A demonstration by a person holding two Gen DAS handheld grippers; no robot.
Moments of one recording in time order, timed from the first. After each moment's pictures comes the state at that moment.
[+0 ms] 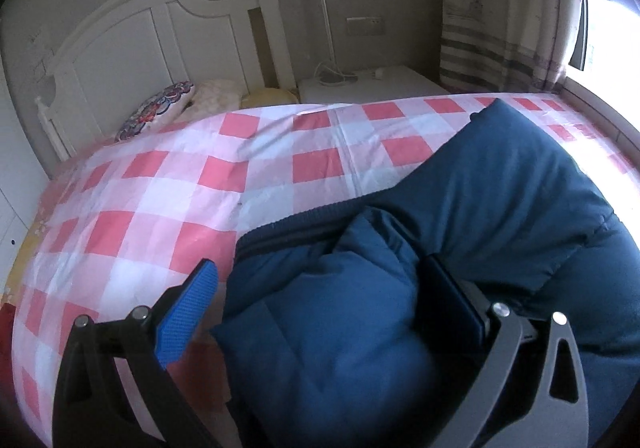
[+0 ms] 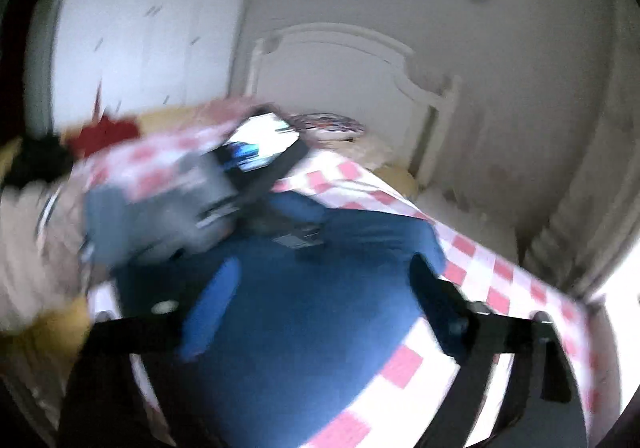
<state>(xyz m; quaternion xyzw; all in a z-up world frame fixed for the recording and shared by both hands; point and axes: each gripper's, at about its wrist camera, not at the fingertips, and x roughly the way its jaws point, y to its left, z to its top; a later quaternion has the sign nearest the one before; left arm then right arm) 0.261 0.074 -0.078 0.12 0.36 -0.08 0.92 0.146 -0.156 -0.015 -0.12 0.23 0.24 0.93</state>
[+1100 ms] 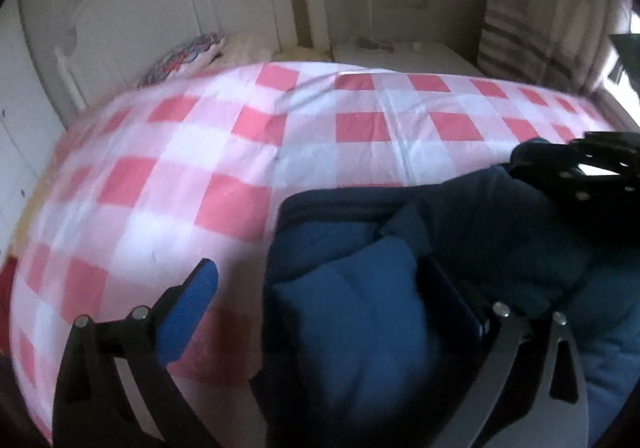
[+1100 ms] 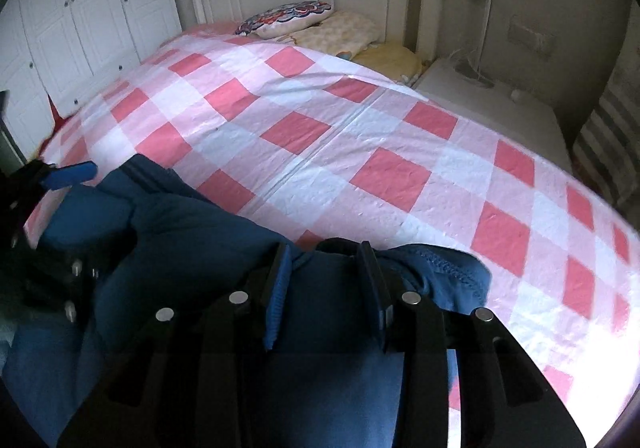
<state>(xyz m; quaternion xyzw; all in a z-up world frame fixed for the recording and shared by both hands) 0.279 0.107 -0.087 0.08 0.42 -0.03 0.90 0.355 -0.116 -0.102 -0.10 0.43 0.22 0.87</state>
